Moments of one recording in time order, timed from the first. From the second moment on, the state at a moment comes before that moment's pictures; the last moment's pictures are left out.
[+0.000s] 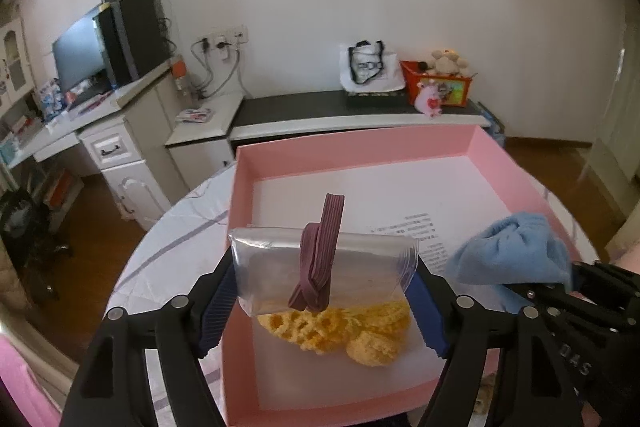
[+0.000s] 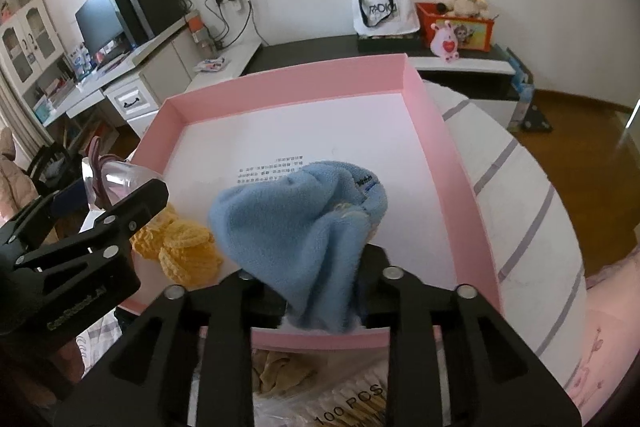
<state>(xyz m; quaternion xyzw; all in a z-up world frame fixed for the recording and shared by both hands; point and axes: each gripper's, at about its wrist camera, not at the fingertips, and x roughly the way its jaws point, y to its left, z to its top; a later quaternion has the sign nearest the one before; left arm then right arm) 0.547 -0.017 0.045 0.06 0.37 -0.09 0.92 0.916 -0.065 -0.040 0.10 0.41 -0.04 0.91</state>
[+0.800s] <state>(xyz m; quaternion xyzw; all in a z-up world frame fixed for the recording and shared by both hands) 0.532 0.006 0.014 0.04 0.37 -0.07 0.93 0.911 -0.061 -0.036 0.08 0.40 -0.06 0.91</state>
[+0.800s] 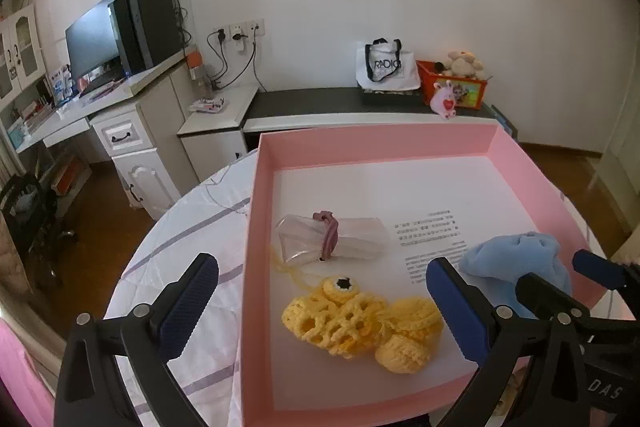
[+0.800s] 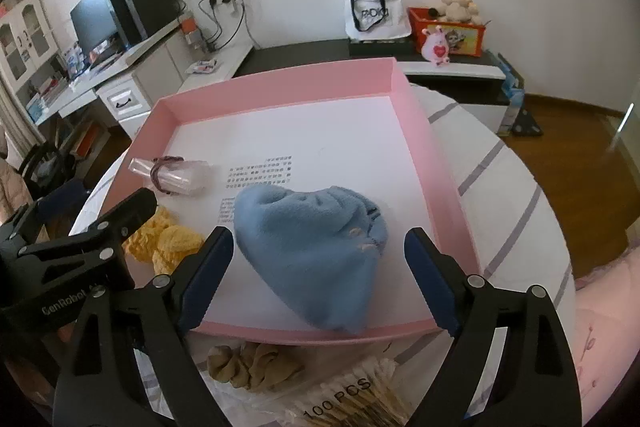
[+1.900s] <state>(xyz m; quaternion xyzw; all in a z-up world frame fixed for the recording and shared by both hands) 0.396 0.042 0.071 0.02 0.33 -0.08 0.94 0.821 -0.027 0.021 0.04 0.35 -0.08 0.93</state>
